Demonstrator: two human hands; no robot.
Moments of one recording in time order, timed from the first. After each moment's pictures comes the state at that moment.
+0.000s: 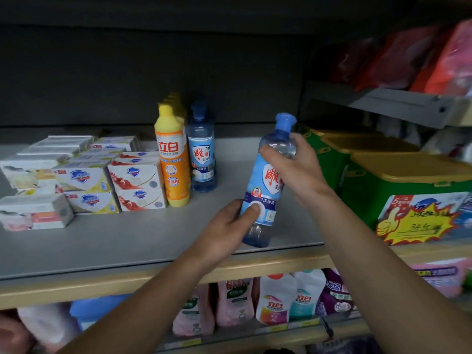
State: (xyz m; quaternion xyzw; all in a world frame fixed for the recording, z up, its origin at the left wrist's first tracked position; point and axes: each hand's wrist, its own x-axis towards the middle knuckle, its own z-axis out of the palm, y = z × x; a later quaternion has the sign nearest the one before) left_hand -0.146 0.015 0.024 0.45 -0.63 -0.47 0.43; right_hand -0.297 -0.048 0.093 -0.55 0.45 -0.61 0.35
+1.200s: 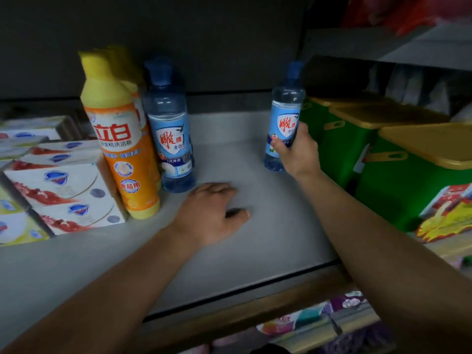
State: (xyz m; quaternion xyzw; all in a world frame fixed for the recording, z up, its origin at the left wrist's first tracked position) left_hand -0.122 -0.124 -0.022 0.51 -0.85 -0.04 0.16; right_hand -0.344 -0.208 0.008 -0.57 0.65 -0.50 0.07
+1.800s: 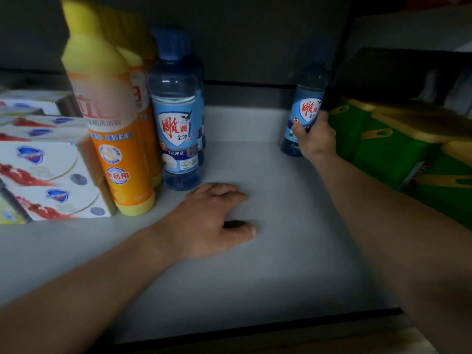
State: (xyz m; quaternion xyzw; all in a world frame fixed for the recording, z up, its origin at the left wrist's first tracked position) left_hand -0.118 -0.128 -0.016 0.51 -0.85 -0.10 0.12; right_hand -0.358 -0.308 0.009 -0.55 0.68 -0.48 0.10
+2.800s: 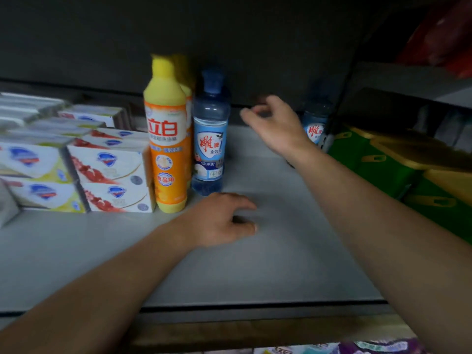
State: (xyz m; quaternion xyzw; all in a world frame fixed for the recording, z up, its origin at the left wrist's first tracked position) left_hand -0.097 -0.112 0.003 0.48 -0.84 -0.14 0.19; right_hand -0.235 -0.208 0.101 -0.72 0.50 -0.46 0.15
